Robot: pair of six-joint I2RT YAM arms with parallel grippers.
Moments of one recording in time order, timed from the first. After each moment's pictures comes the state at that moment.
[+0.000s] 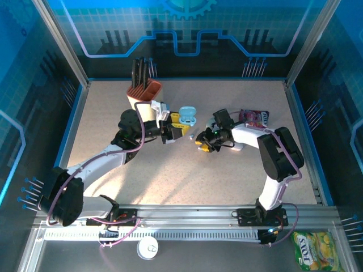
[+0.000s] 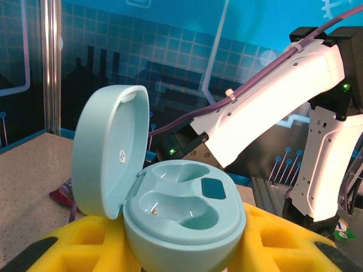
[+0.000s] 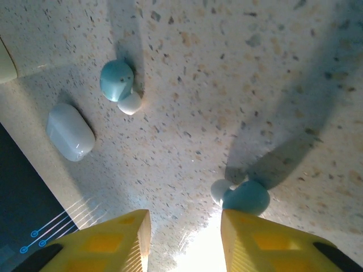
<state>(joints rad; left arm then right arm) -0.45 1.32 0.76 0.68 0.88 -0.29 0.40 1.82 1.03 -0.32 -0.55 1.02</state>
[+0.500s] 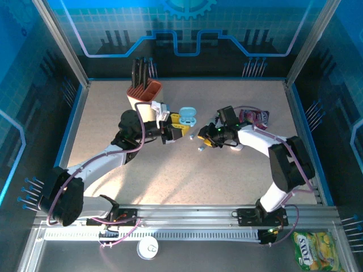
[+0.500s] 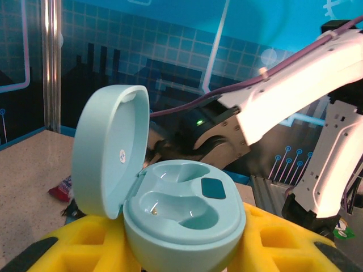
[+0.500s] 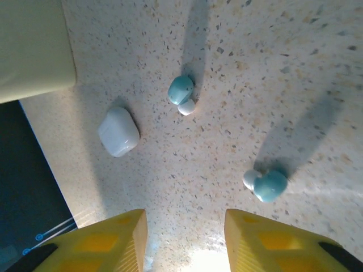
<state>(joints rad) -0.45 1.32 0.75 0.68 0.88 -0.29 0.39 1.63 0.96 -0.30 -0.46 1.00</state>
